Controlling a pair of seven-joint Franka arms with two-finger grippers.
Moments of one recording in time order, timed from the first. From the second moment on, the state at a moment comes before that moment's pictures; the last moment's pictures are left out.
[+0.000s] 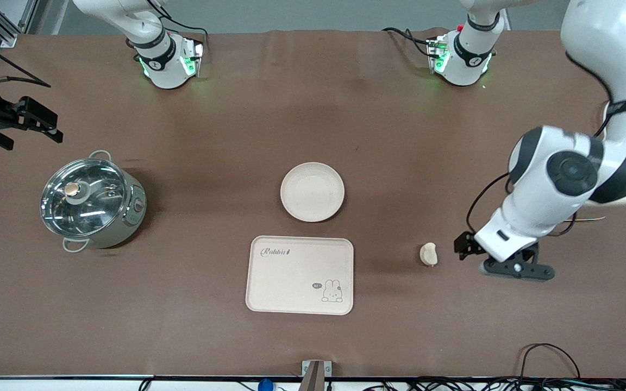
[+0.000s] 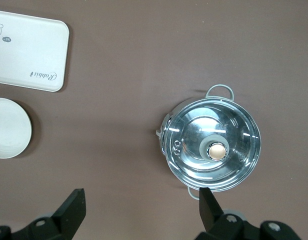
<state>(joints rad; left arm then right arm) 0.16 0.46 -0.48 -1.51 0.30 2.09 -0.23 0.19 -0.04 -0.18 -1.57 0.04 1.56 -0.11</state>
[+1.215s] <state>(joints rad) -0.13 -0.10 0.02 -1.70 0.04 1.70 -0.06 0.20 -0.02 -0.18 -1.54 0.04 1.54 -0.11</state>
